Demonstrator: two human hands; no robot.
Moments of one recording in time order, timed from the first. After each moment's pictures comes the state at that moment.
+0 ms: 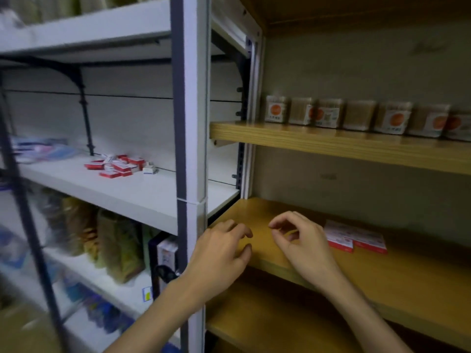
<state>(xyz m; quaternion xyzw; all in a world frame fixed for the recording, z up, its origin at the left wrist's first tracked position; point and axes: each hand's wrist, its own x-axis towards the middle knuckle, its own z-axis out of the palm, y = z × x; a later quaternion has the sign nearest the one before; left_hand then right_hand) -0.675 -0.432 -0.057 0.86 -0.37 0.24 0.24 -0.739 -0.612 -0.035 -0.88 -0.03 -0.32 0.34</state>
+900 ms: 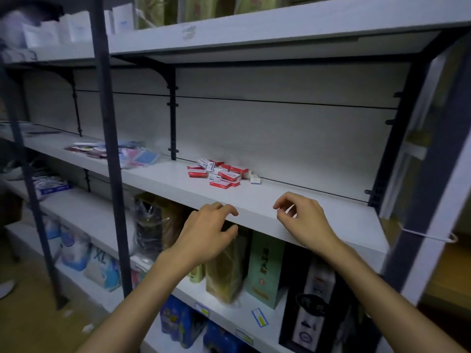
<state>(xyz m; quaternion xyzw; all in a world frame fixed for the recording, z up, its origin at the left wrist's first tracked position) -0.419 -0.040 -0.052 0.91 -0.30 0.18 0.21 -0.477 -0.265 -0.024 -0.92 -0.02 -0.28 0.26</state>
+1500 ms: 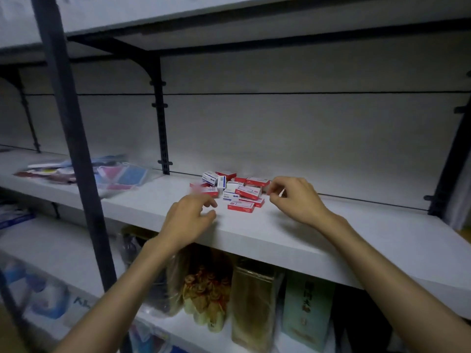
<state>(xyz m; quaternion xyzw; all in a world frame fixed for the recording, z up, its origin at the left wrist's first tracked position) -0.167 0.018 -0.046 0.91 -0.30 0.17 0.24 -0.260 -0.226 -0.003 -0.94 0.02 -0.27 0.18</state>
